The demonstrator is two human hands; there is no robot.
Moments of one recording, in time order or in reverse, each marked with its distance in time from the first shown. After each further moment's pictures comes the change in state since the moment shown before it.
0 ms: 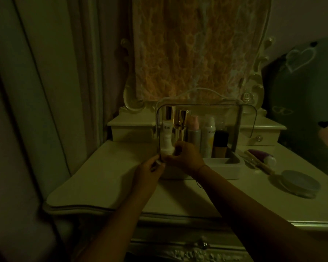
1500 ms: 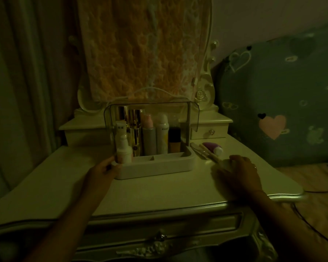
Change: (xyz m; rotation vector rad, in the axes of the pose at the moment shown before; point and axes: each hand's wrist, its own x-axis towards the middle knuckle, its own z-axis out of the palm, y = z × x) left_hand 0.002 -0.008 -0.002 0.079 -0.018 0.023; right_hand -0.120 0.124 -0.180 -0.475 0.387 0.418
